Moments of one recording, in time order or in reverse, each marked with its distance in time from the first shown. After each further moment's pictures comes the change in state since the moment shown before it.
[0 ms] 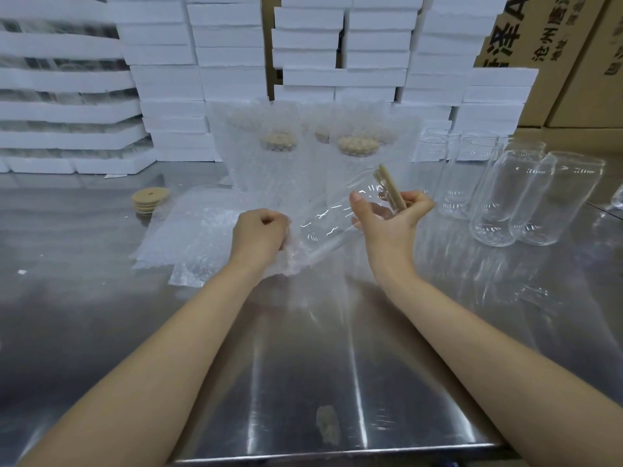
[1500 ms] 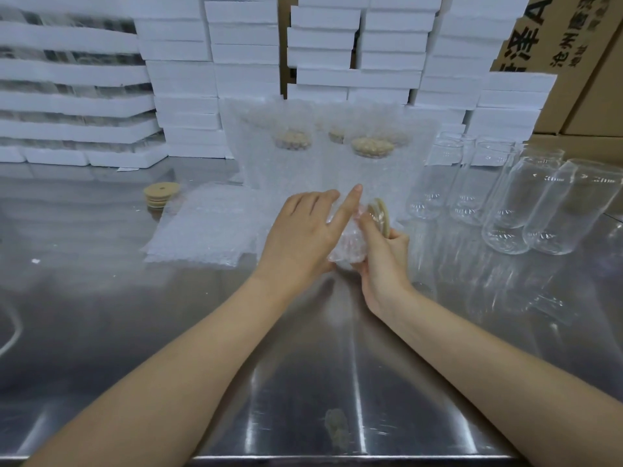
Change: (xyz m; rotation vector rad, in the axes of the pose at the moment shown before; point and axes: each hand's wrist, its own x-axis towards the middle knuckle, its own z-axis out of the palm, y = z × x) left_hand -0.035 0.019 0.008 1.123 0.031 1.082; right_hand -0.027 -0.008 0.012 0.211 -0.050 0.530
